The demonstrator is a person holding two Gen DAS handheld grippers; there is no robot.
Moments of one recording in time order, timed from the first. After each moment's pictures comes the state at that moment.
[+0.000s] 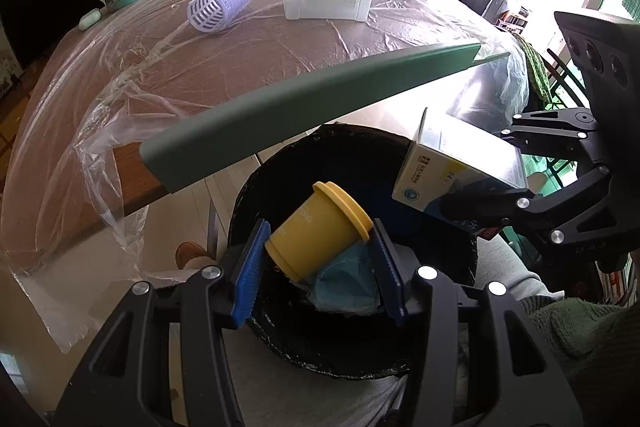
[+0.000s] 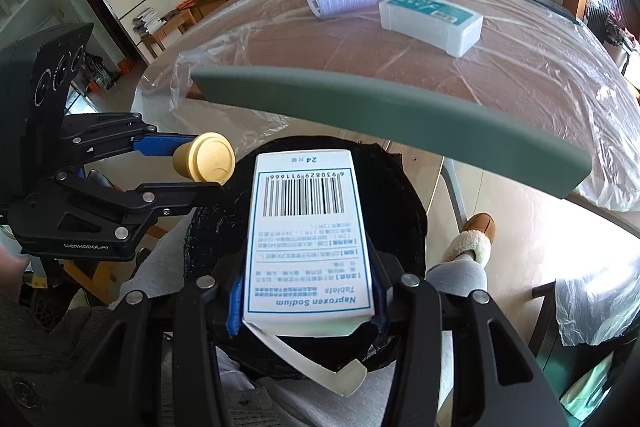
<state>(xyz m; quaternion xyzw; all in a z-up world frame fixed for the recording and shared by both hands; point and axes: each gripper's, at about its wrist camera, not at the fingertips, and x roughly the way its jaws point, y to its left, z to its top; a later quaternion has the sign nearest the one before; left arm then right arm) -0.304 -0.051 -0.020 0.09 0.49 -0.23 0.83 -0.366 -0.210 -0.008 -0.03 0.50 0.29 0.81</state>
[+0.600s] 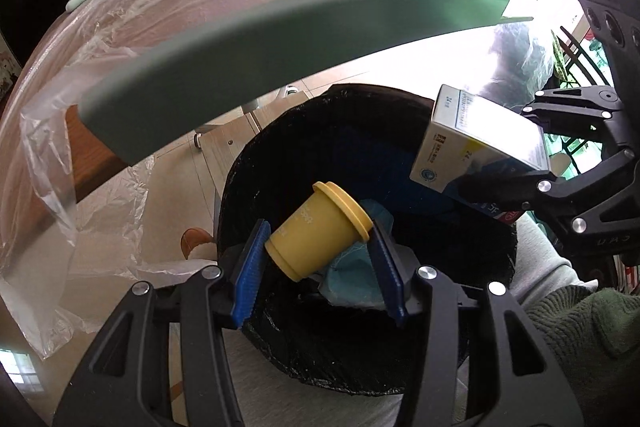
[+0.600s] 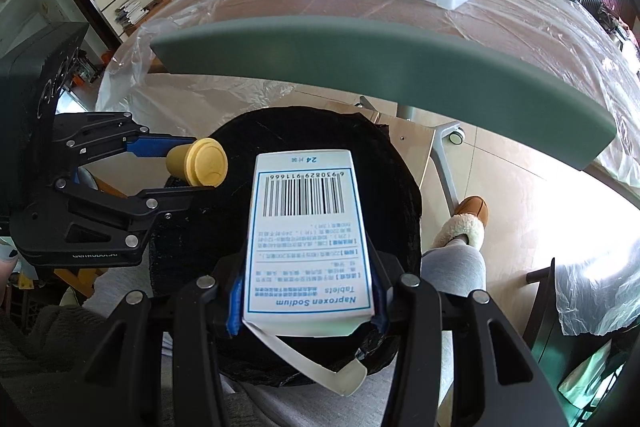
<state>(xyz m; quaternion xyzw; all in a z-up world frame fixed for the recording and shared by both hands) -0.294 -0.061 -0.062 0.12 0.52 -0.22 0.82 -0.358 -0.211 -0.041 -0.04 0.52 0.26 0.81</state>
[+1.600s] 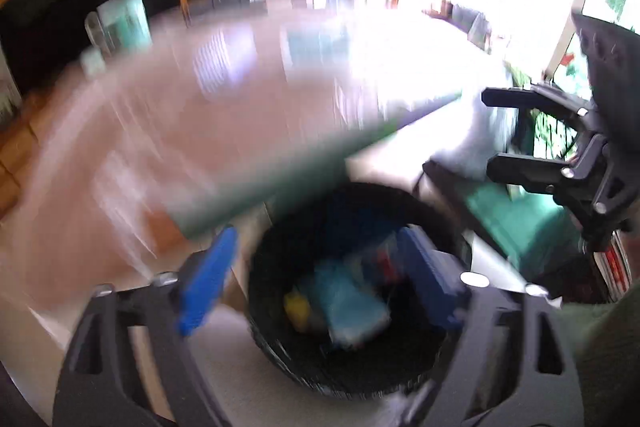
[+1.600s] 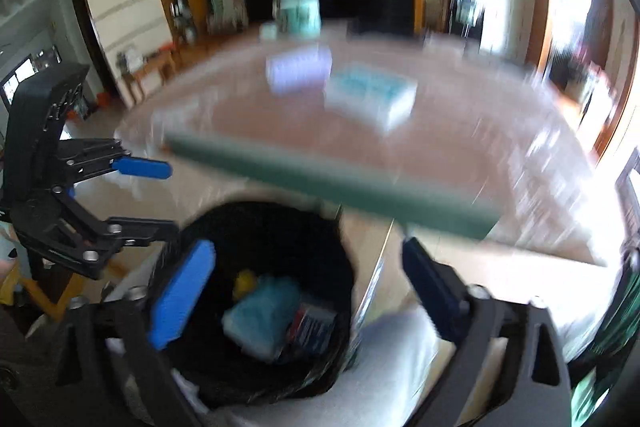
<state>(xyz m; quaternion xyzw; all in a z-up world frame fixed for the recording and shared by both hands) -0.301 -0.037 0.036 0.09 0.39 -0.25 0.88 -0.377 -0.252 0.058 -0.05 0.32 0.24 0.91</state>
